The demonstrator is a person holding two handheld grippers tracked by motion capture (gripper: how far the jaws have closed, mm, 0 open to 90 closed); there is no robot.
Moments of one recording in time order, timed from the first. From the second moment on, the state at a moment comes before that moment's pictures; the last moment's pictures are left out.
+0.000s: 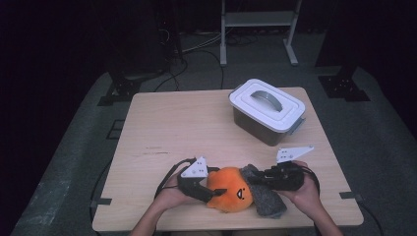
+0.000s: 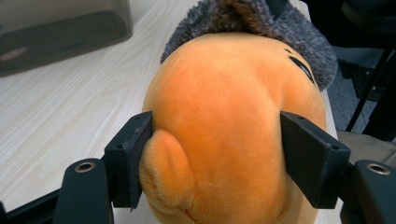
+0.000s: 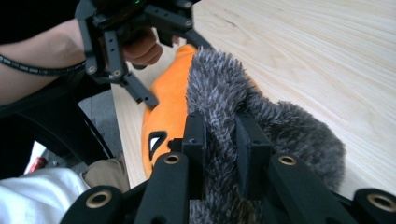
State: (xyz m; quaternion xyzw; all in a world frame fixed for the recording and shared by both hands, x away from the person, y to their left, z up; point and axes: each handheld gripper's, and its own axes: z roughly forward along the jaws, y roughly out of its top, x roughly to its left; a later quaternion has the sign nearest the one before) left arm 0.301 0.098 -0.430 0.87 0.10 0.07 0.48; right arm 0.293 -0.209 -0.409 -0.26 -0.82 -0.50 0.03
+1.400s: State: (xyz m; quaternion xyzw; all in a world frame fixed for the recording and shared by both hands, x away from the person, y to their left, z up) left arm 0.316 0.112 -0.437 0.86 0.15 0.04 0.48; right arm 0.286 -0.204 -0.407 -0.25 -0.84 -0.49 0.02
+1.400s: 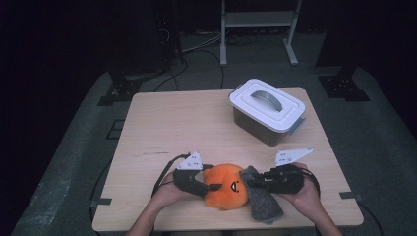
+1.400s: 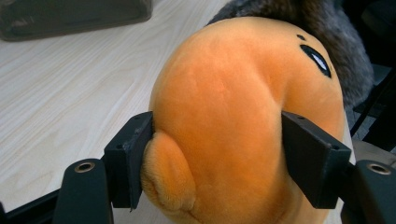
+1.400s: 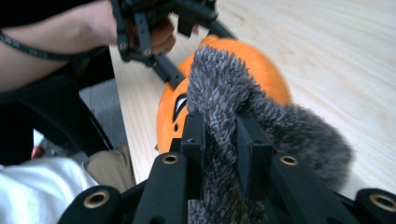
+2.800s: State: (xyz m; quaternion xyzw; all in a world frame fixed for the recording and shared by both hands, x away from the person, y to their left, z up) left arm 0.314 0.118 -0.428 0.85 0.16 0.04 0.51; right arm 0.300 -0.222 -0.422 -0.29 -0.84 -0.45 -0.01
